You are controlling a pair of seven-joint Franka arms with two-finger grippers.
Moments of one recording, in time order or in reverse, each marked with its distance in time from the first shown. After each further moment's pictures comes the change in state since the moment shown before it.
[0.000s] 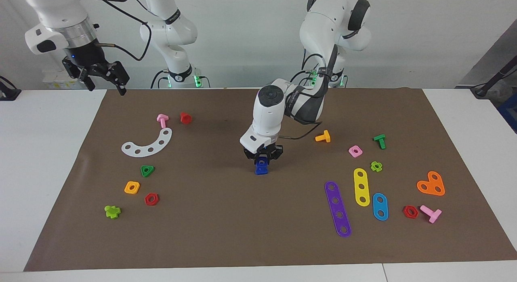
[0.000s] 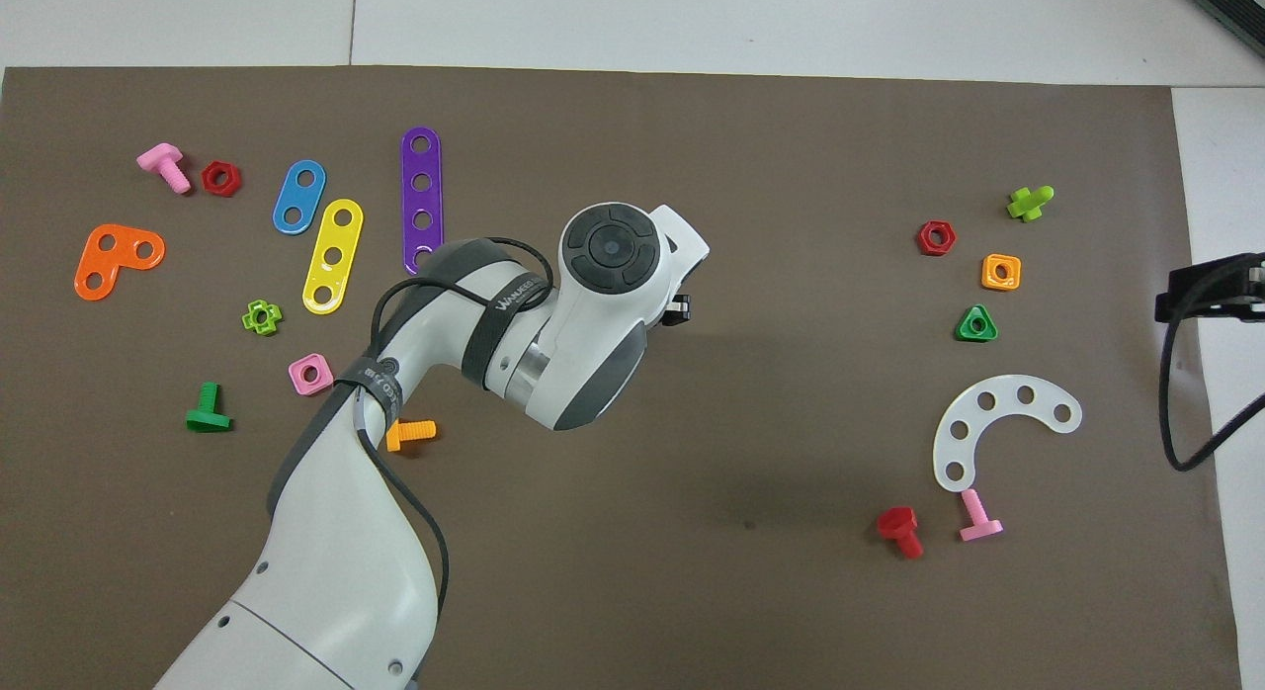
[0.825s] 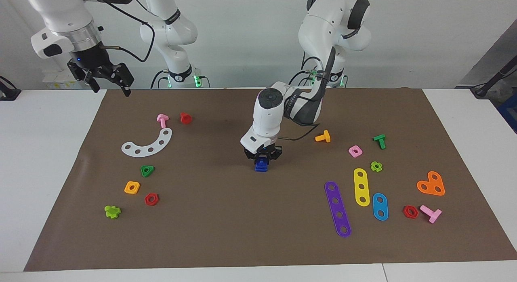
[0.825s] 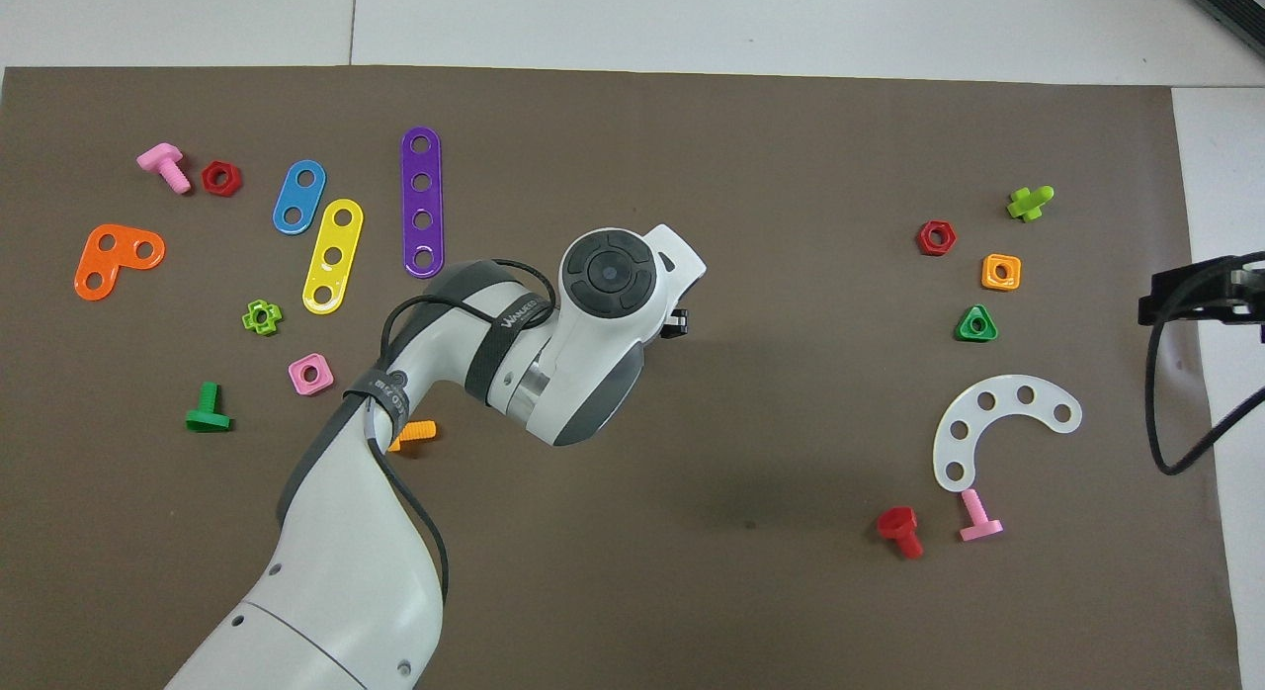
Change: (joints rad) left arm -0.009 -0.011 0.001 -0.077 0.000 0.072 0.000; right arm 0.001 0.001 0.012 -0.001 0.027 -0.007 0.000
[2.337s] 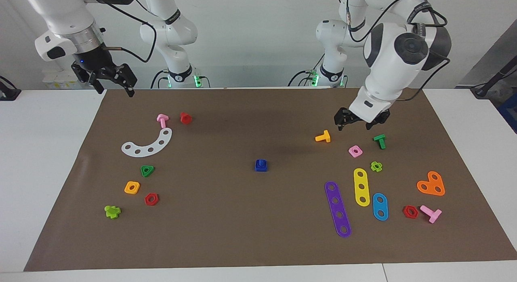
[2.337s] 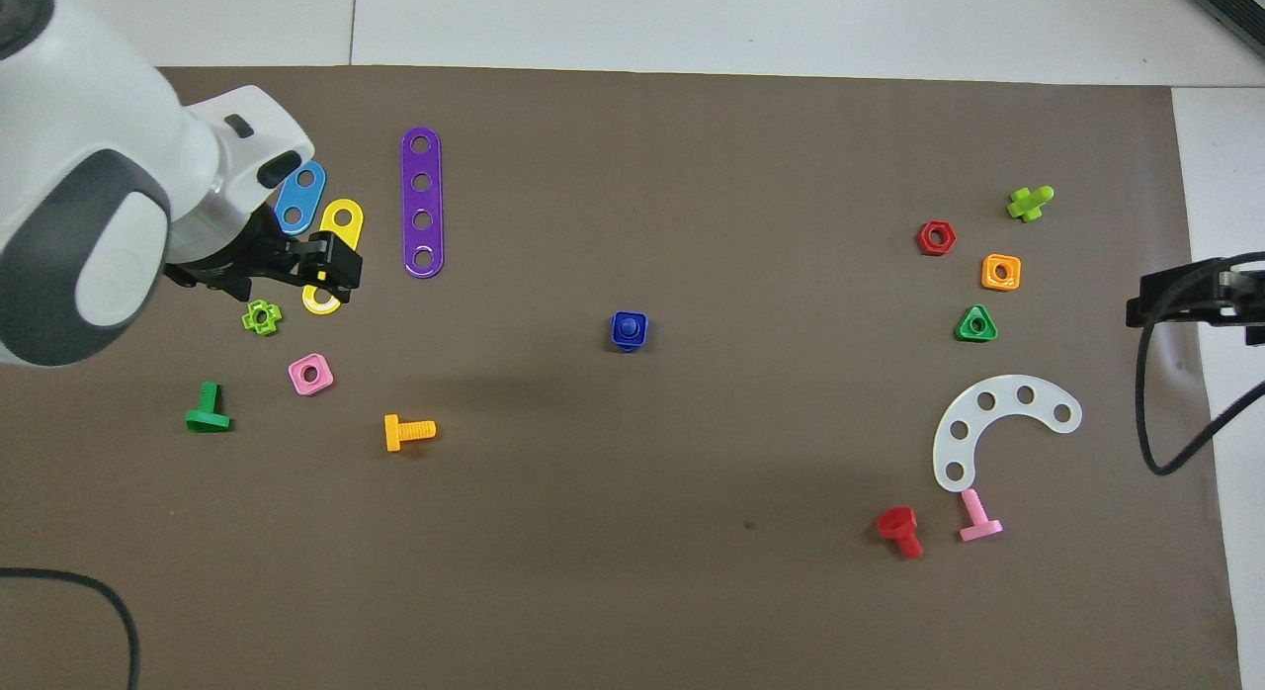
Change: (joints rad) left arm 0.434 -0.361 0.047 0.048 0.001 -0.620 0.455; right arm 0.000 0.000 0.000 -0.010 0.014 0.003 0.000
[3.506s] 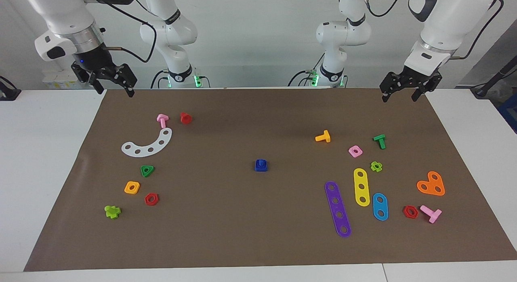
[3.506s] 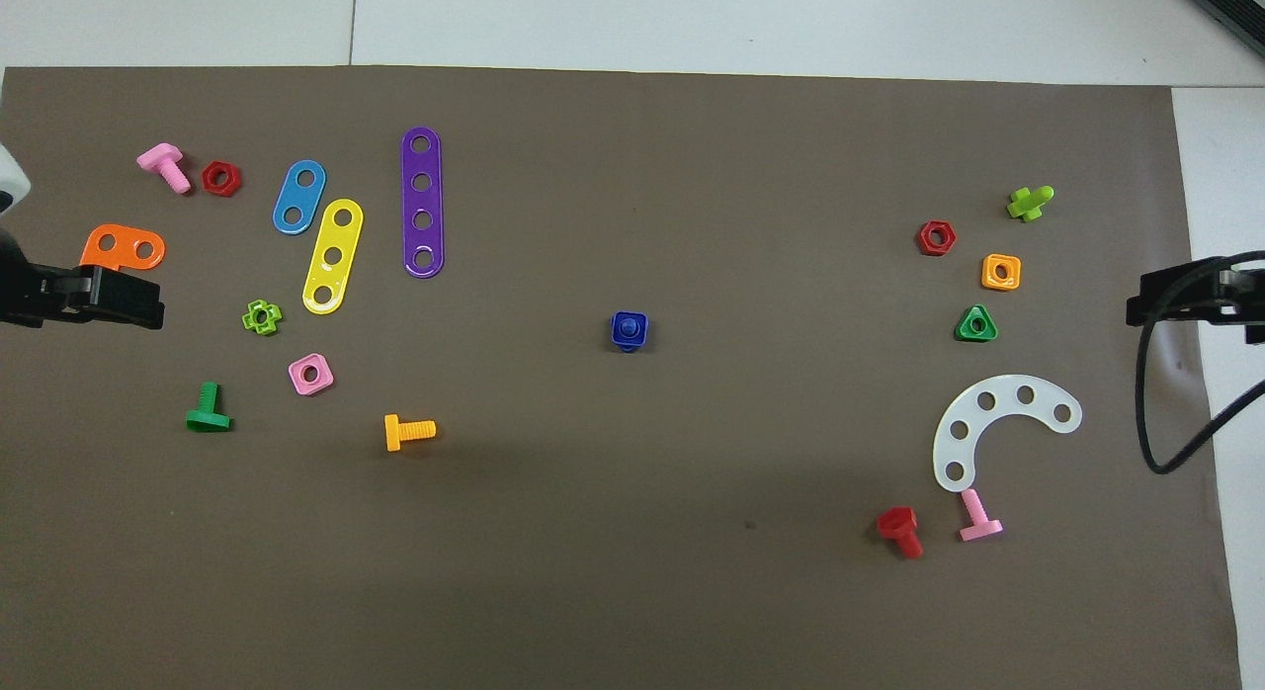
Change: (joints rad) left arm 0.144 -0.224 -0.013 -0.081 0.046 -0.012 0.115; right arm 0.000 0.000 0.000 0.000 0.000 0.004 0.000
